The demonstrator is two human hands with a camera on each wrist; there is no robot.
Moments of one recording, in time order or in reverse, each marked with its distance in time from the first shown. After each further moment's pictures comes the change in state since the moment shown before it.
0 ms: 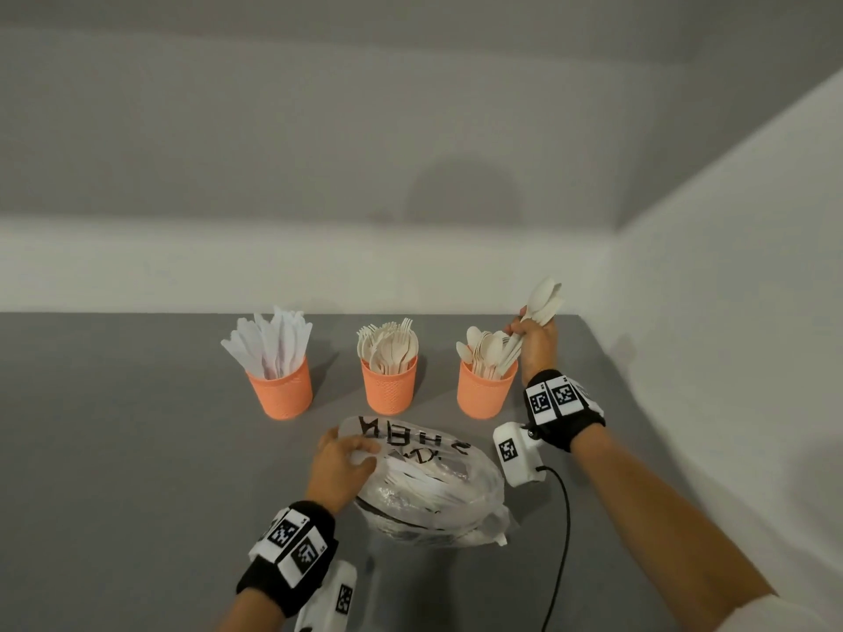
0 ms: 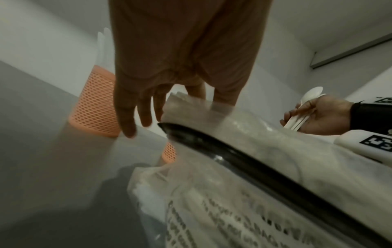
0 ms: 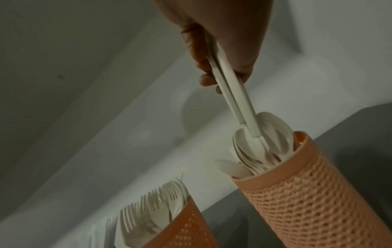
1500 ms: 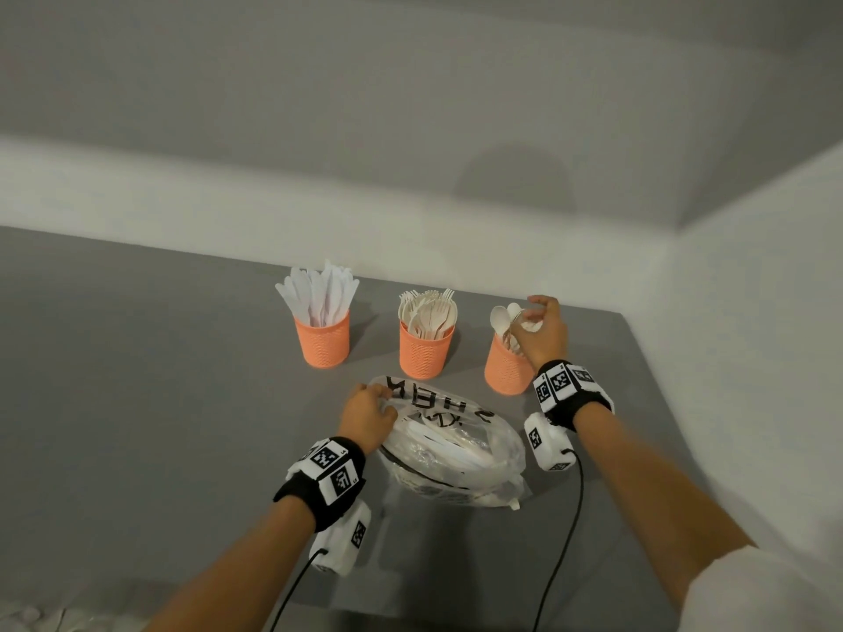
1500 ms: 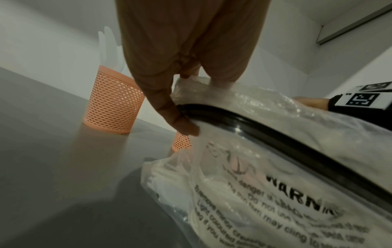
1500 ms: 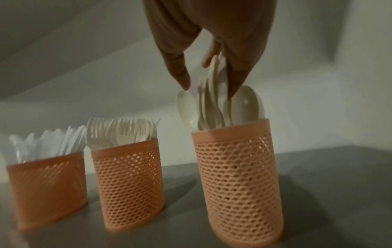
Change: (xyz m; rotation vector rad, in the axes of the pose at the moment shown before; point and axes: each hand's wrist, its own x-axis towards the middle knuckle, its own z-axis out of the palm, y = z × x) left_hand -0.009 0.010 -0.002 0.033 0.052 -0.089; right_hand 0.006 0.041 -0.003 -0.735 -0.176 -0.264
